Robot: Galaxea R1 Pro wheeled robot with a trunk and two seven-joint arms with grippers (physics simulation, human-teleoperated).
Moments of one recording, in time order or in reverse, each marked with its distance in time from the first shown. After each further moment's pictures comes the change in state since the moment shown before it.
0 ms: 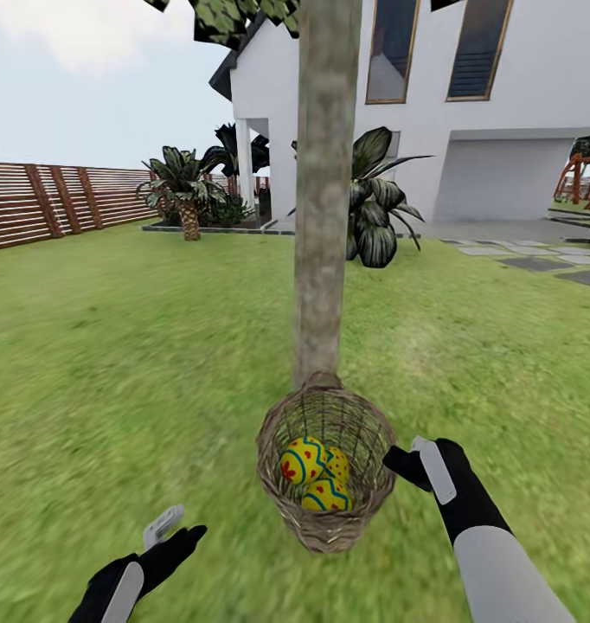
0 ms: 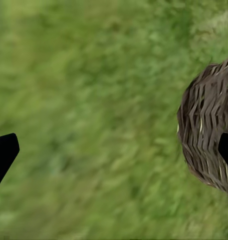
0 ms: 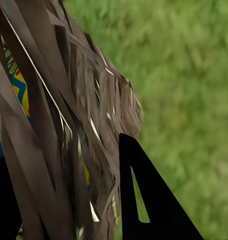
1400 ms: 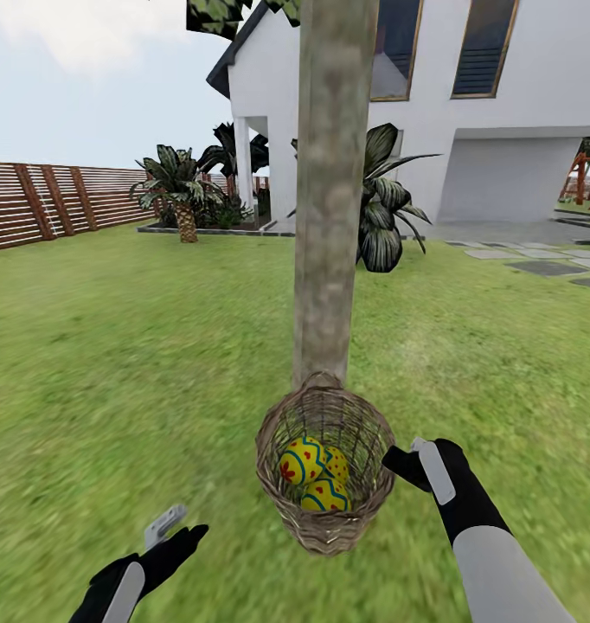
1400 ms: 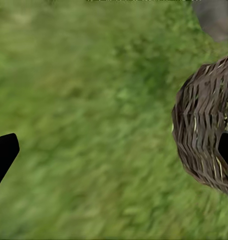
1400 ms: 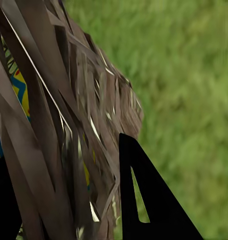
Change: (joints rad) left arm 0.001 -0.003 -0.001 0.000 -0.002 -0.003 -0.014; right arm 0.000 0.002 0.001 0.002 0.000 -0.001 -0.002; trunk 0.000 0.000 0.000
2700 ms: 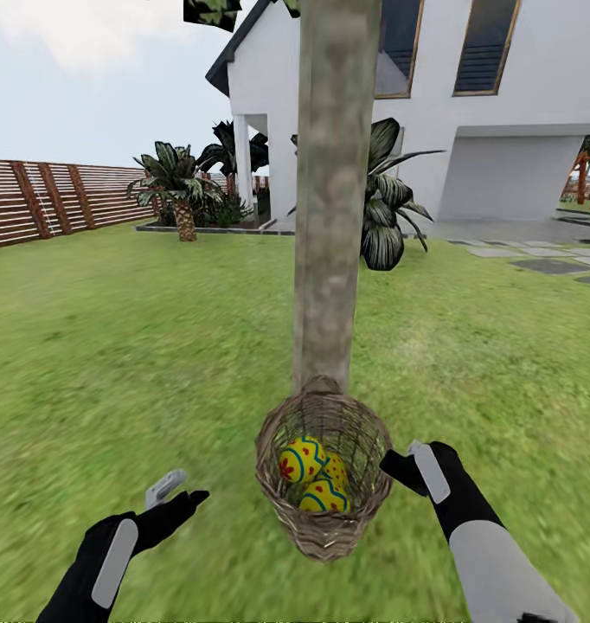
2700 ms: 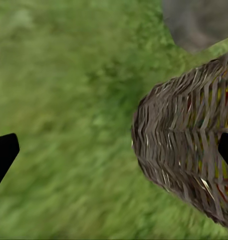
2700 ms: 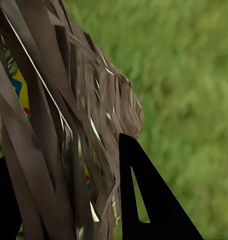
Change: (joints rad) left arm -0.053 0.013 0.014 -0.174 0.007 0.216 0.007; right arm -0.028 0.000 -0.004 0.101 0.003 -0.051 0.001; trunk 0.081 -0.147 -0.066
